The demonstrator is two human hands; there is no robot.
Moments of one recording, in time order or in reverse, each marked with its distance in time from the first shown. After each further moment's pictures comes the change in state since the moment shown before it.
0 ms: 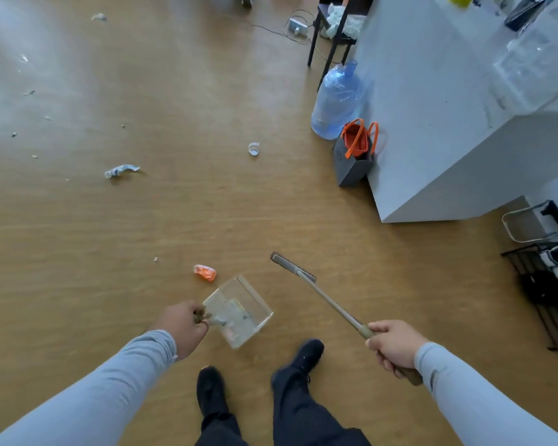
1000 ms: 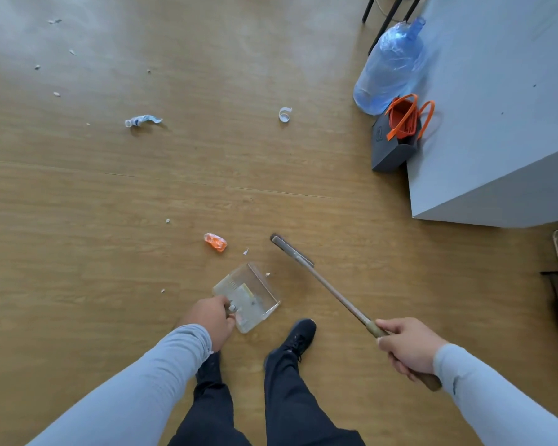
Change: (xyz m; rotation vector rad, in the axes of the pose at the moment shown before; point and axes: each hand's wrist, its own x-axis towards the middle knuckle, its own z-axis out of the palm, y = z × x) left_hand 0.047 0.038 0.058 0.027 -0.105 -0.105; right_hand 0.056 -0.040 -0.032 -0.289 -0.168 -0.053
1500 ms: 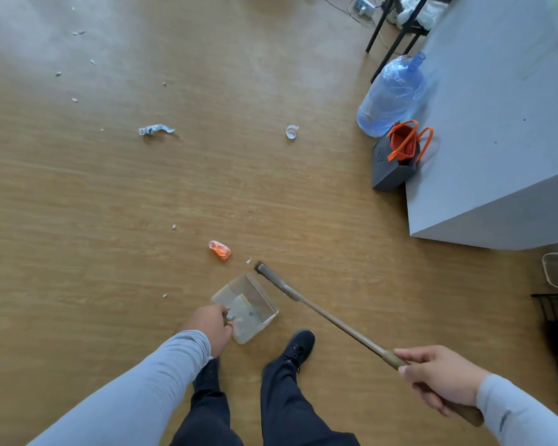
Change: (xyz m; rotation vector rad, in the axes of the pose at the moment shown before) left_hand -0.021 -0.039 -0.006 -0.086 0.010 -0.004; right_hand -0.055 0.008 0.004 0.063 -0.080 0.052
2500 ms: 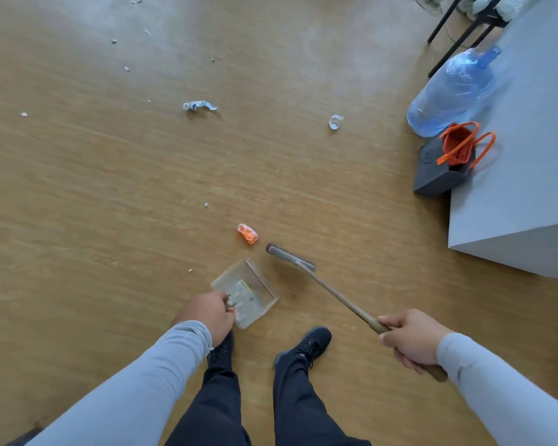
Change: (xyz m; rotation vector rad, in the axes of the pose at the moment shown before) left_hand 0.000 -0.052 -0.001 -0.059 0.116 -0.146; right_hand 0.052 -0.102 0.034 -0.399 0.038 -0.071
